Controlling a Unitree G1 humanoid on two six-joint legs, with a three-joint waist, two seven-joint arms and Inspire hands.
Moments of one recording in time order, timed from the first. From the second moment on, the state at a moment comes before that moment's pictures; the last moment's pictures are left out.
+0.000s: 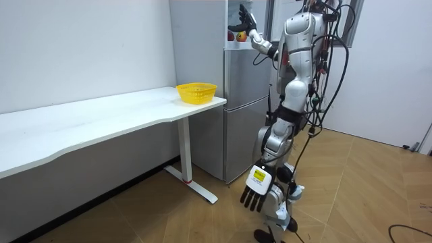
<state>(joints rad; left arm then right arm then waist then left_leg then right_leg) 0.28 0.23 0.14 1.09 0.30 0.04 0.05 -0.47 -0.52 -0.11 0.14 -0.03 -0.13 -0.59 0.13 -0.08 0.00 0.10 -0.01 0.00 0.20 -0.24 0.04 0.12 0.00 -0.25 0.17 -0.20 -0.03</state>
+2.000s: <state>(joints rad) 0.25 0.27 0.14 1.06 0.34 0.17 -0.05 -0.78 -0.69 0.02 0.79 0.17 0.05 0.03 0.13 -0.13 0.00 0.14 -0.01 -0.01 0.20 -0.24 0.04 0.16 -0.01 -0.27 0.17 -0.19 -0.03</state>
